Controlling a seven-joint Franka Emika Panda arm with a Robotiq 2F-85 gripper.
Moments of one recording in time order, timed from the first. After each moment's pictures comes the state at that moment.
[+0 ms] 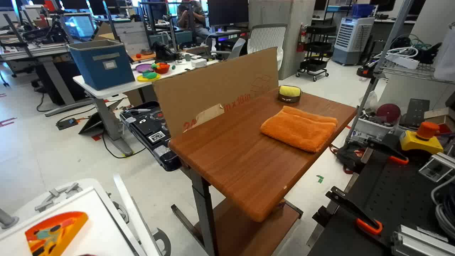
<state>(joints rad) 0.10 -0.36 0.01 -2.31 0.10 1.84 -0.08</state>
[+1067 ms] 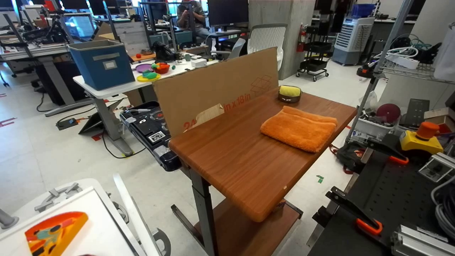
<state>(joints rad) 0.02 -0.06 -0.03 -2.14 0.01 2.04 -0.17</state>
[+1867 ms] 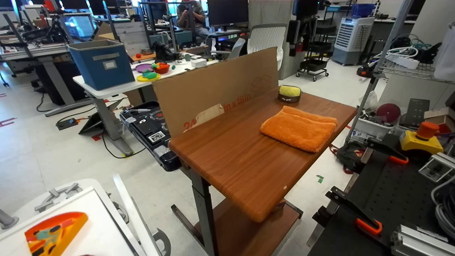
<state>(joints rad) -0.15 0.49 -0.07 -1.61 -0.01 2.10 -0.33</state>
